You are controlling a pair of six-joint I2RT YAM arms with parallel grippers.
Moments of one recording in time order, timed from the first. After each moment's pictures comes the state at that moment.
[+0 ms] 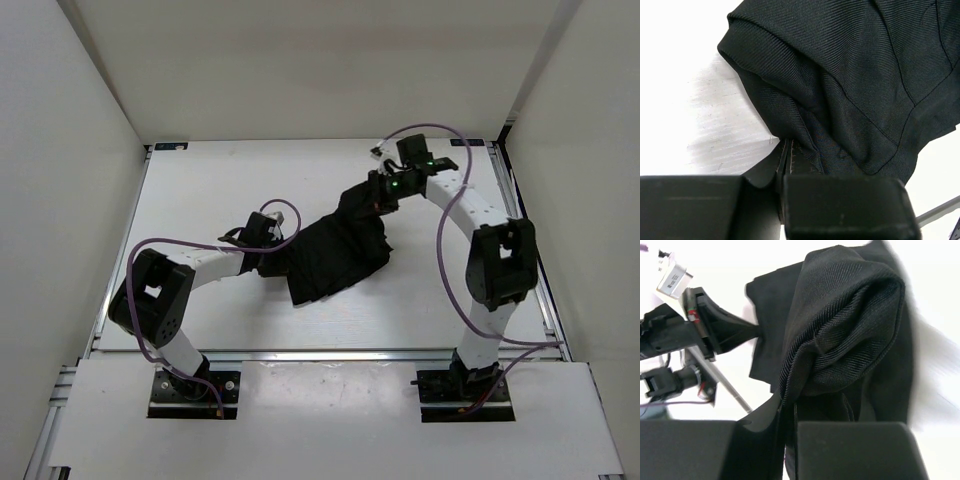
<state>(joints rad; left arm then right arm) -0.48 1.63 0.81 -0.17 0.14 -0.52 0.30 1.85 1.54 -0.69 -0.67 0.21</state>
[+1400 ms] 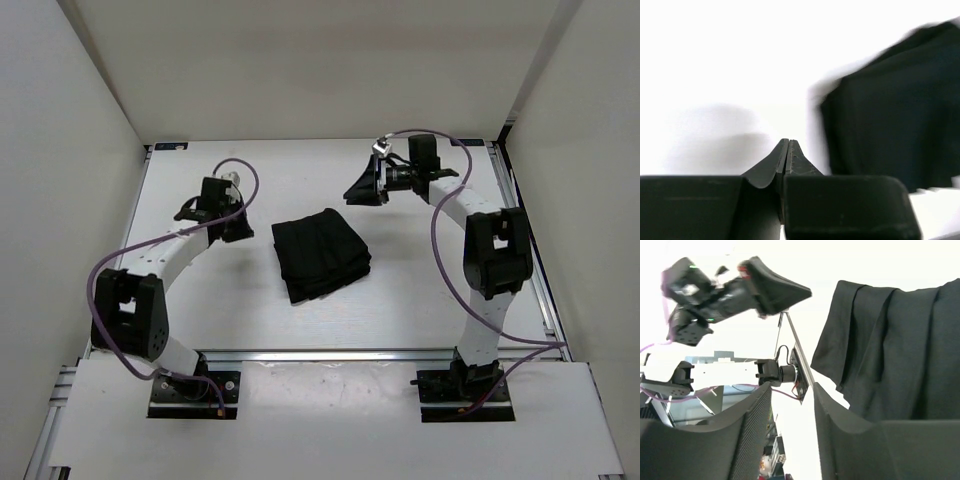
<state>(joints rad) -0.23 1.52 0.99 -0.39 0.07 -0.40 0.26 1.97 1.47 -0.14 -1.19 0.70</state>
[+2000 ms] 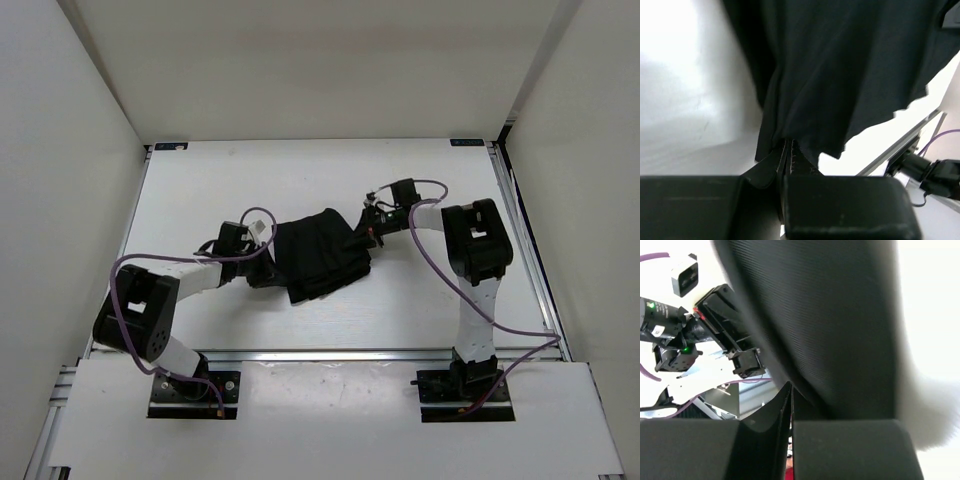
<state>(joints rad) -0.32 1.51 0.64 -0.04 0.50 -0.63 0.30 2.14 1.30 -0.22 -1.12 0.64</state>
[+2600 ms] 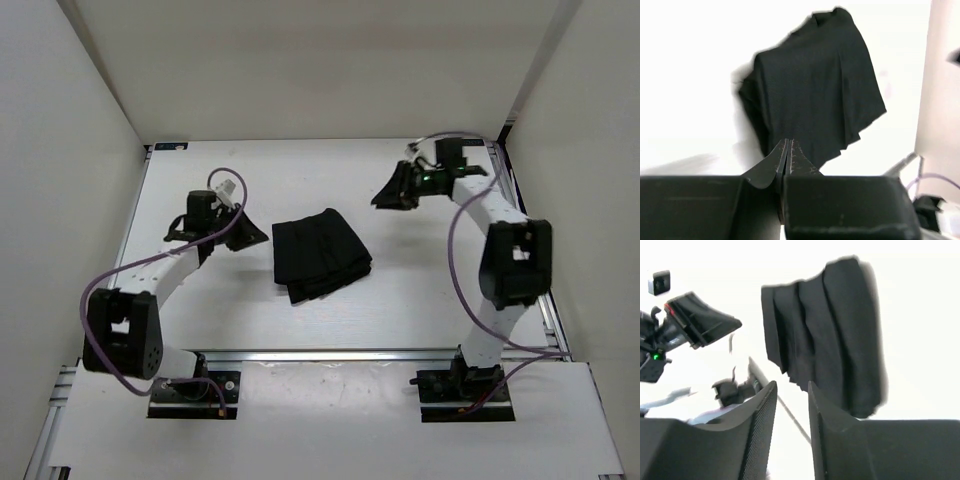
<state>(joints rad) -0.17 1.41 0.81 -0.13 0.49 -0.58 0.15 1.89 1.44 -0.49 -0.93 0.46</state>
